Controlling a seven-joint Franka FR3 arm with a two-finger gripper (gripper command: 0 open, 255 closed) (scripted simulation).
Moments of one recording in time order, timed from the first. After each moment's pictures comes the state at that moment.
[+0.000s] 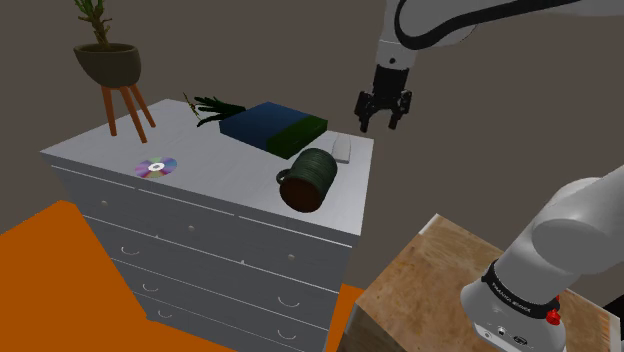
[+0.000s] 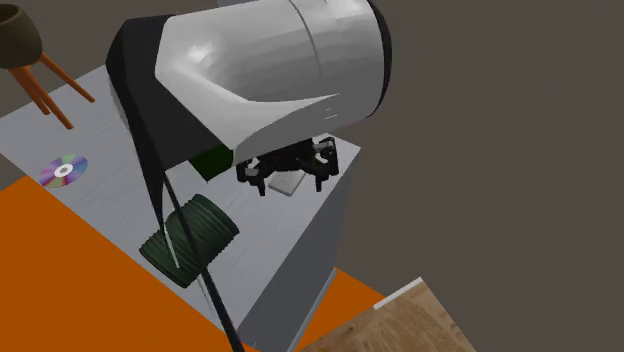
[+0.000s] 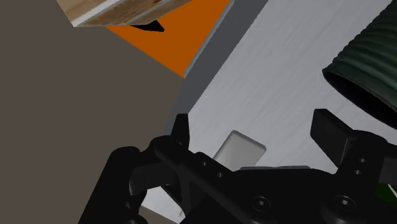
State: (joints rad) arm -0.13 -0.36 0.13 -2.28 0.05 1.90 0.37
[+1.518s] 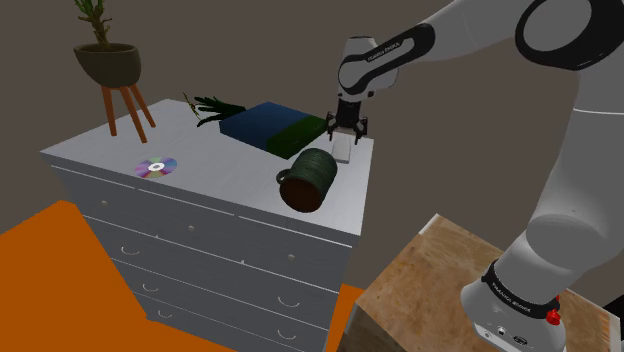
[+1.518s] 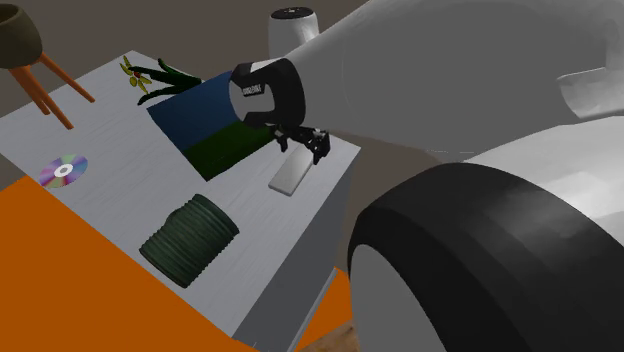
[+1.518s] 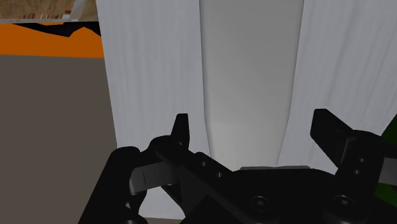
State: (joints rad) arm -0.22 0.31 0.08 -1.87 -0.03 2.17 0.83
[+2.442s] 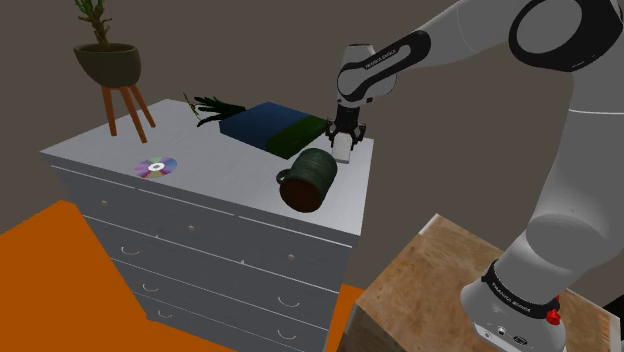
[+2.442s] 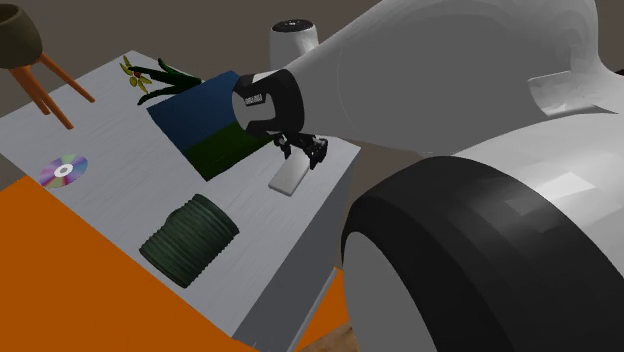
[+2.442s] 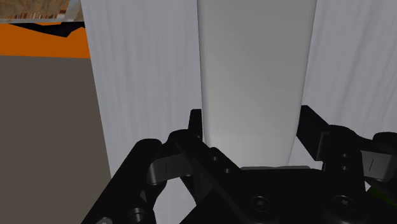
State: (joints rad) arm -0.22 0.34 0.08 -1.89 -0.03 2.21 0.83
